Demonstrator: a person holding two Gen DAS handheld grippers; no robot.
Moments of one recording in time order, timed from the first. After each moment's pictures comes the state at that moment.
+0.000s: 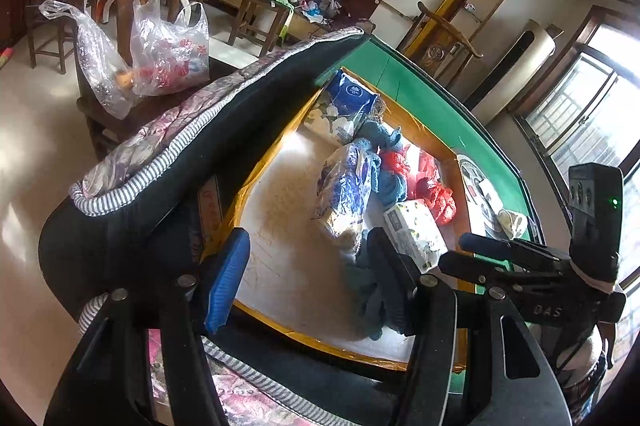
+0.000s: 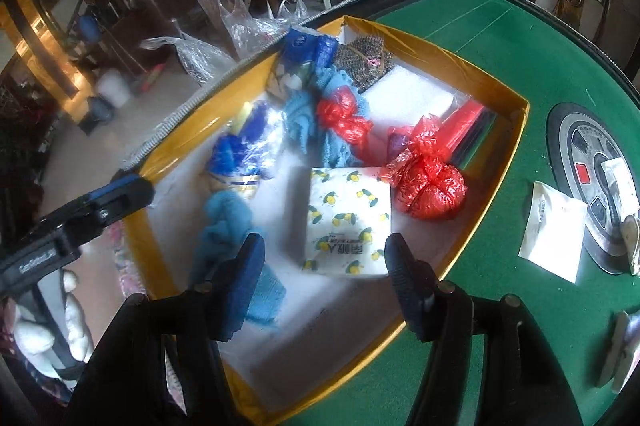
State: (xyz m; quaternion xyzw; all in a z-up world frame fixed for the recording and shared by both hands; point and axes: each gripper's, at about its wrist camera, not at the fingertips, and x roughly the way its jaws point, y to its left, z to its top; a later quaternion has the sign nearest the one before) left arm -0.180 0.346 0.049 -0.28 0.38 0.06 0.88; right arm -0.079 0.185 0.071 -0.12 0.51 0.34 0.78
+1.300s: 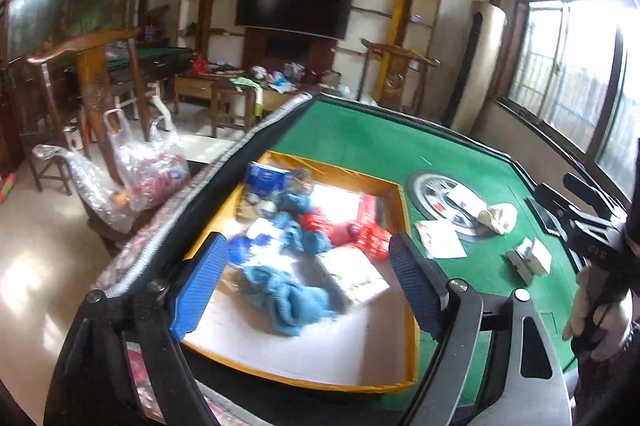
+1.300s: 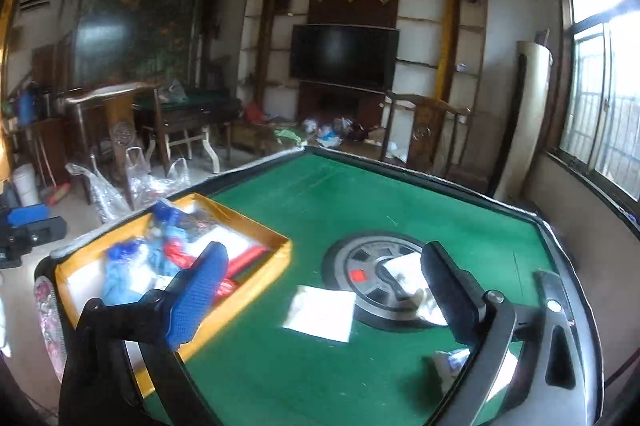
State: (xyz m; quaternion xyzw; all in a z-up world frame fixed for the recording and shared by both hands) left arm -0.187 0.251 0.125 -0.11 0.28 0.05 0.95; right arm -0.120 0.045 0.168 -0.10 0.20 0.18 0.96
